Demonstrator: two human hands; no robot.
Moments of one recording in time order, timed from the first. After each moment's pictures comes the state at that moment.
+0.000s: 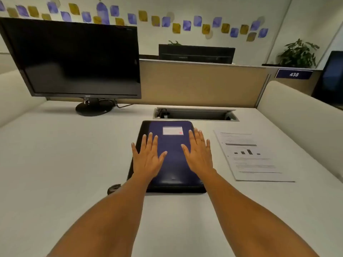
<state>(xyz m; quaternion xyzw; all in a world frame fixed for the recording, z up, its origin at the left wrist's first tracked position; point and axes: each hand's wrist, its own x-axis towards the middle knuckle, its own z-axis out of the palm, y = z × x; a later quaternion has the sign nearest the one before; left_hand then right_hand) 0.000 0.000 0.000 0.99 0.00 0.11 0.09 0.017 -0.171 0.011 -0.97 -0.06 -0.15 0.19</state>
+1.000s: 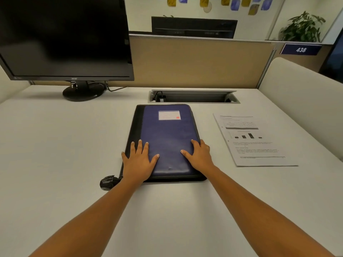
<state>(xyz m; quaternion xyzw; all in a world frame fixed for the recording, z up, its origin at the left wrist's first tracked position) -0.007 0.014 -0.048 0.99 0.02 0.00 0.10 0.014 -0.187 -0.033 -0.95 0.05 0.02 0.30</state>
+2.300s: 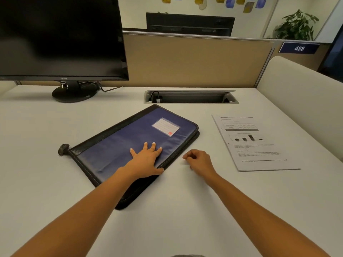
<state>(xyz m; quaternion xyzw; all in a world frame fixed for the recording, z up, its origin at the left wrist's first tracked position) 0.028 0.008 -0.026 0.97 -0.16 -0.13 0.07 0.006 -0.185 -0.022 -0.86 0.08 0.02 0.50</state>
